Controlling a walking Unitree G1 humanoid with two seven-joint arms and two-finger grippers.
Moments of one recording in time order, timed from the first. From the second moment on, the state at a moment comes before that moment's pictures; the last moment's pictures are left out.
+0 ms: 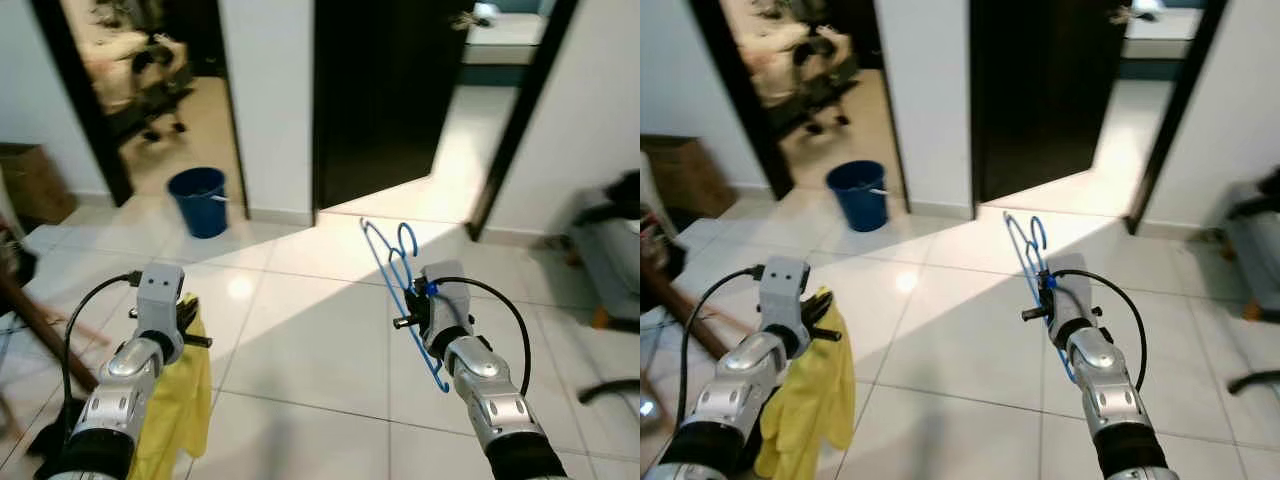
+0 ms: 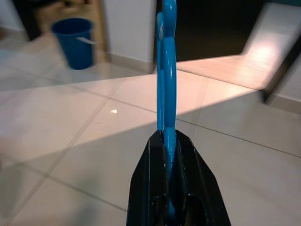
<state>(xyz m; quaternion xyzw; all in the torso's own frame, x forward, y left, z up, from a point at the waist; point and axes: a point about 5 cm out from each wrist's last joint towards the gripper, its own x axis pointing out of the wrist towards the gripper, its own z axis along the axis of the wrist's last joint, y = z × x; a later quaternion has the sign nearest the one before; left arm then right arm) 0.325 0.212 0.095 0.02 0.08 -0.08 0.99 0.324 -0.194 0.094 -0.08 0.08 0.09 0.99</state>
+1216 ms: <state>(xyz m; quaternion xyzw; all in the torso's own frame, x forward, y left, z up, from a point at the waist) 0.354 0.191 0.155 0.45 -0.03 -0.27 0.85 0.329 -0.213 0.144 -0.06 0.04 0.24 0.97</state>
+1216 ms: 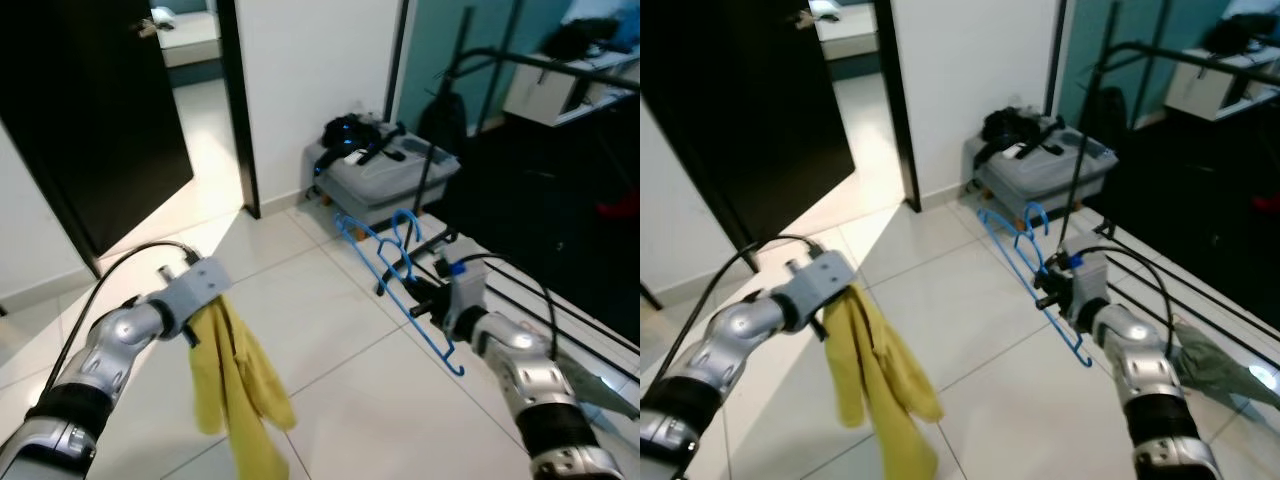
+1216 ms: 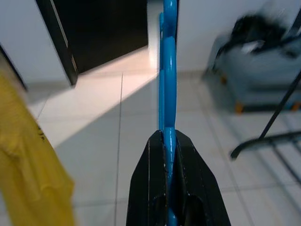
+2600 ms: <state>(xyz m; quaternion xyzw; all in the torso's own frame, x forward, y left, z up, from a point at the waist) 0.339 0.224 0.157 0.26 0.13 -0.39 0.88 0.266 -0.201 0.217 -0.25 0.08 0.49 0.83</state>
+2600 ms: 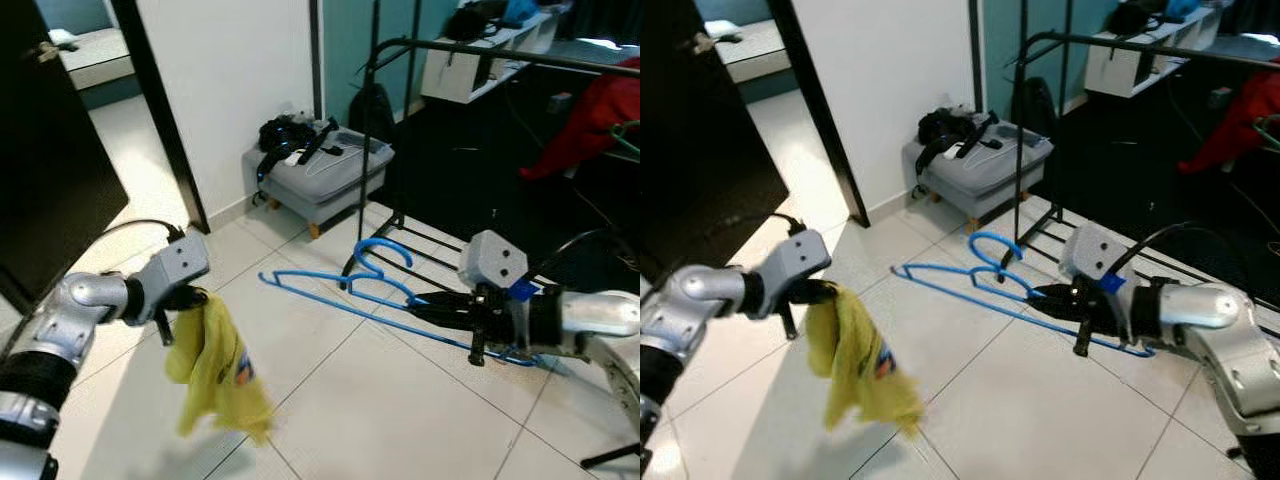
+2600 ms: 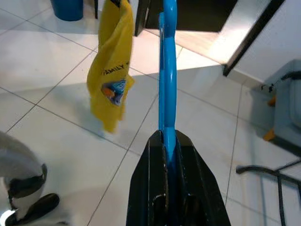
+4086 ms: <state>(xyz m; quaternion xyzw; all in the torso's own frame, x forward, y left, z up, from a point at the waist) 0.359 0.198 0.255 0.22 0.10 -0.39 0.89 0.255 -0.181 0.243 -0.27 0.02 0.51 0.82</state>
